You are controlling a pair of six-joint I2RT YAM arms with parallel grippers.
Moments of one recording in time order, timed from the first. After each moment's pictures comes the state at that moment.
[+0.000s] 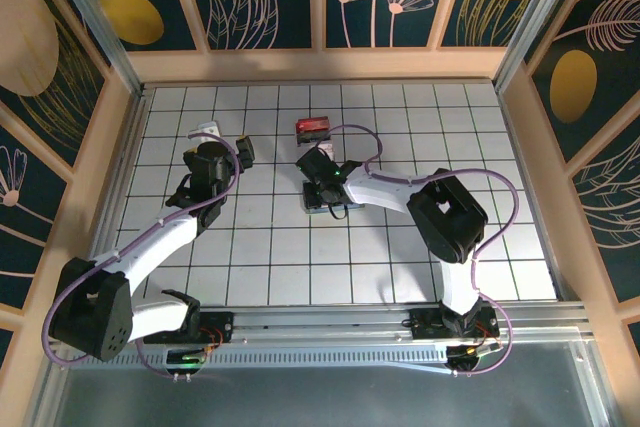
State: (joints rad) left arm -0.38 1.23 0.69 0.15 -0.44 -0.38; right arm 0.85 1.93 1.29 -0.48 0.12 0.58
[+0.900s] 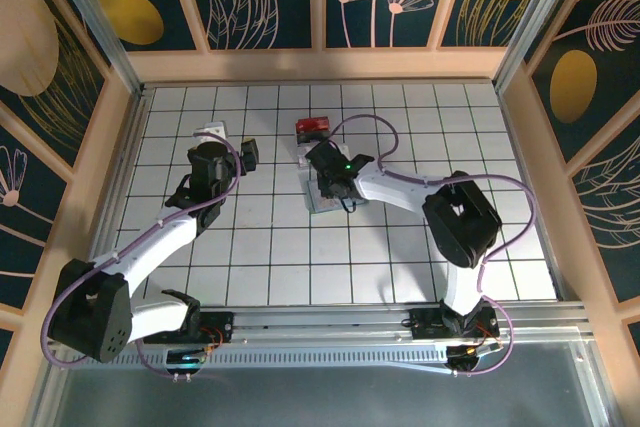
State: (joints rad) left arm -0.40 1.23 0.69 0.15 -0.36 -0.31; right arm 0.80 1.85 1.27 -0.53 0.31 0.60
